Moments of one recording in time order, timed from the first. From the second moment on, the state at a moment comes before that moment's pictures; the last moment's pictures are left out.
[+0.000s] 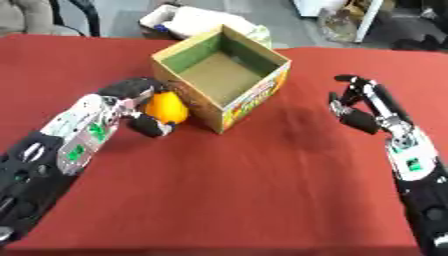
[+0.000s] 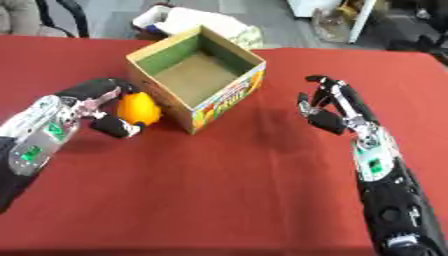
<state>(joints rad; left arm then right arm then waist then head) -0.53 0.58 -0.37 -1.53 -0.86 0.39 -0.55 -0.80 -0.08 -0.20 -0.83 0.84 -0.46 0.14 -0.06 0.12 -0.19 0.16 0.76</state>
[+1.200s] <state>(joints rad) -0.54 0.57 -0.36 -1.51 -1.02 0.37 -0.39 -0.79 -0.08 -0.20 -0.83 0.83 -0.46 0.14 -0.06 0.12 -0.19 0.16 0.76</state>
